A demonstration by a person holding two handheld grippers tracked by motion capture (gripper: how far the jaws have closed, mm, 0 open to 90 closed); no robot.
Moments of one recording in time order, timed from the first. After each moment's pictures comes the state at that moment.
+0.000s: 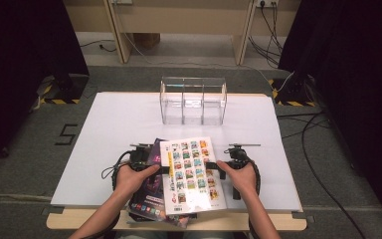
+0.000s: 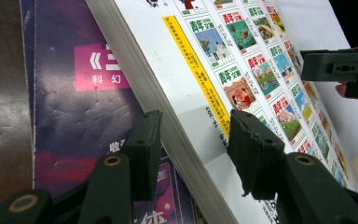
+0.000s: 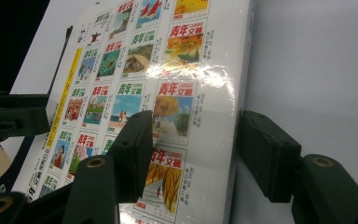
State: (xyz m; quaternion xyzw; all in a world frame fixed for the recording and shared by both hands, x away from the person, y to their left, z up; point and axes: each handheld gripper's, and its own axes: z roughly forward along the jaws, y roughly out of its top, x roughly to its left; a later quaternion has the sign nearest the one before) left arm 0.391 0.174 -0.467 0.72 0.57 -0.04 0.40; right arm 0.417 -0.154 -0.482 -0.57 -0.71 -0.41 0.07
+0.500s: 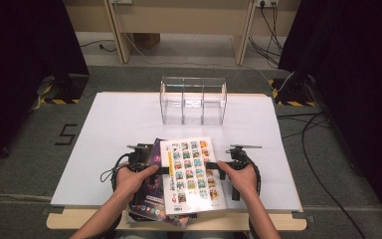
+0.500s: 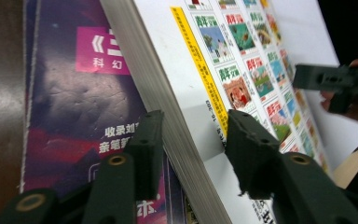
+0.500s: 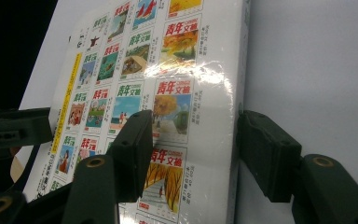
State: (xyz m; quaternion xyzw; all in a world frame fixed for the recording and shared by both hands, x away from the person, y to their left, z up) left arm 0.386 0.177 -0.470 0.68 0.60 -0.06 0.41; right arm 0.416 -0.157 -0.487 -0.59 -0.69 -0.42 0.09
